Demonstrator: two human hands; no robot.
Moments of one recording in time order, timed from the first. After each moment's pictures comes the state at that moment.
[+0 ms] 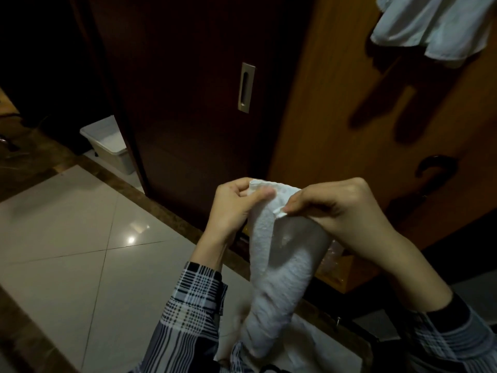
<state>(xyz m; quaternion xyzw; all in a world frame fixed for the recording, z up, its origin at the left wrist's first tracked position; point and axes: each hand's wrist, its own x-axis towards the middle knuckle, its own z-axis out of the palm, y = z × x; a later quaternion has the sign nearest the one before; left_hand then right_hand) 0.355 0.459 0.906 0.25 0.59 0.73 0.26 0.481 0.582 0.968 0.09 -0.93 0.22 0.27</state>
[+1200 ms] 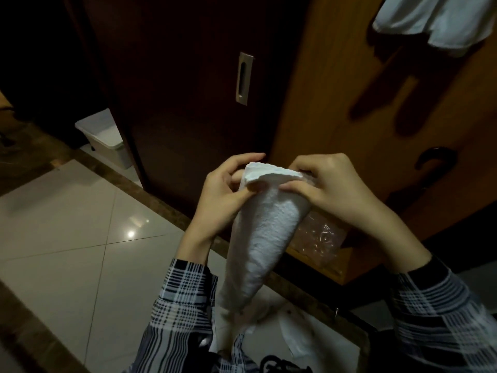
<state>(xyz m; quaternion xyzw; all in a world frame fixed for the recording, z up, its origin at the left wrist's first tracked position) 0.343 0.444 0.911 0.38 0.55 0.72 0.20 0.451 0.602 0.965 -0.03 -0.96 0.19 0.18</state>
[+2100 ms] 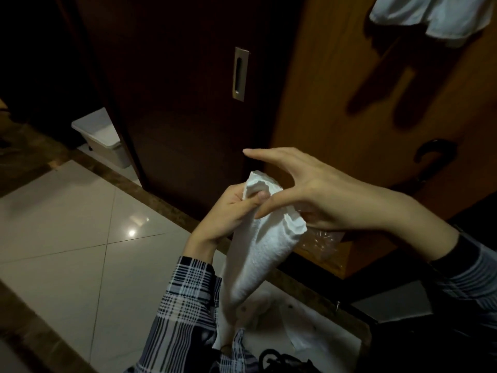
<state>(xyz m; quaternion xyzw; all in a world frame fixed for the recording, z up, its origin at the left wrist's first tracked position) 0.352 0.452 0.896 0.41 0.53 0.66 0.34 0.455 0.591 0.986 0.20 -0.98 0.06 0.01</state>
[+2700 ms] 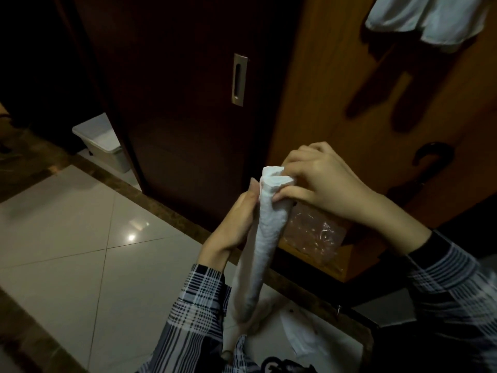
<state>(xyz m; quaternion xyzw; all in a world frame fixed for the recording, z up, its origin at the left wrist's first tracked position) 0.362 0.464 0.892 0.38 0.53 0.68 0.34 0.444 0.607 0.968 0.03 -0.99 0.06 0.12</state>
